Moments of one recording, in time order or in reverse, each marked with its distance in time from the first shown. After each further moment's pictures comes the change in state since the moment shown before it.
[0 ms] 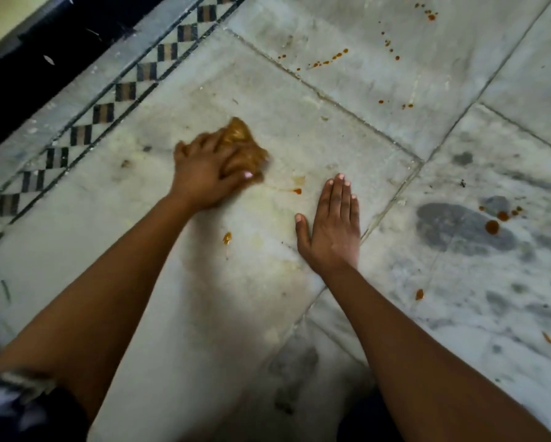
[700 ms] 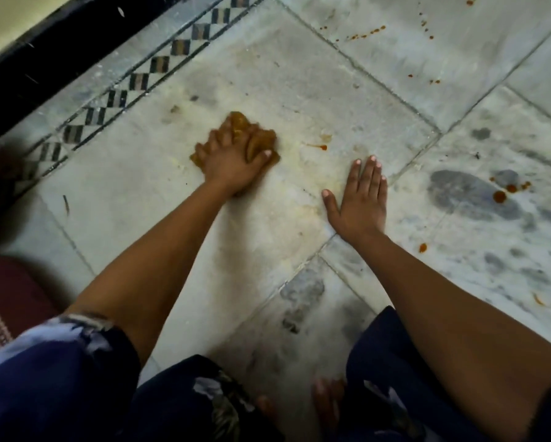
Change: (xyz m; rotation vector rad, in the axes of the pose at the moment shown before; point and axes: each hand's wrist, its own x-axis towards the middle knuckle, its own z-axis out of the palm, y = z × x) left_hand -0.080 0.022 0.014 -0.104 -0.112 -0.378; right_hand -0.034 0.024 -0.003 -0.054 -0.131 -0.046
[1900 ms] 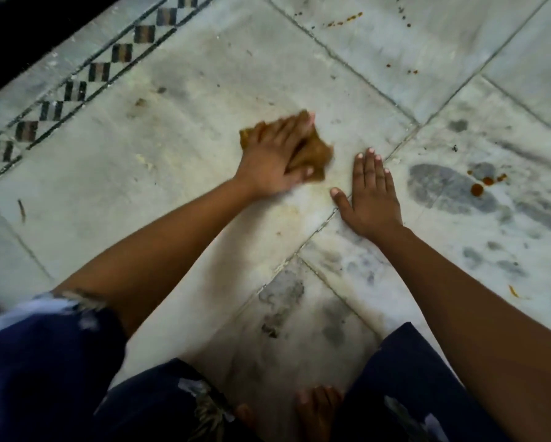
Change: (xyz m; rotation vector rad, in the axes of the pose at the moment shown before) left_hand -0.003 0.081 0.015 0.056 0.087 0.572; right_hand 0.007 0.054 -0.018 -0.010 -0.090 -0.089
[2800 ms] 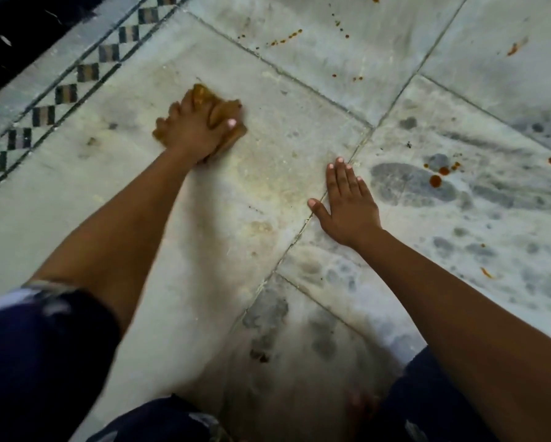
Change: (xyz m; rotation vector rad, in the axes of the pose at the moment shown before) left_hand 0.063 -0.065 -0.030 -0.007 -0.017 -0.418; right_hand -0.007 0.007 -0.011 -0.039 -0.098 0.080
